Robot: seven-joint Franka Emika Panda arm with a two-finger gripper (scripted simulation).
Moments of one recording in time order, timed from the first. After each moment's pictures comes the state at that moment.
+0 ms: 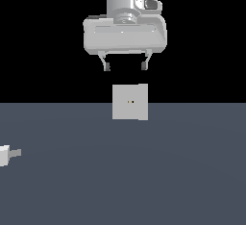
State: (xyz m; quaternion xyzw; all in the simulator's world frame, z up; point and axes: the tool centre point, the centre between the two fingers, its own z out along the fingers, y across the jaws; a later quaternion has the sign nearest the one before) arm 0.009 -0.006 0.188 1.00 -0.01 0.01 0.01
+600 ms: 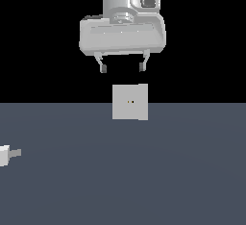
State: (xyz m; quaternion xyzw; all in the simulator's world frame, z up) arm -0.002 0.001 0.182 1.00 -0.03 0.01 0.01
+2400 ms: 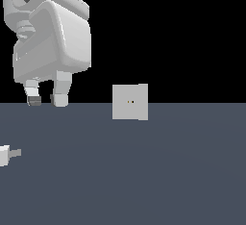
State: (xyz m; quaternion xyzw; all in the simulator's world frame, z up) arm -0.096 0.129 0.102 0.95 -0.31 0.02 0.01
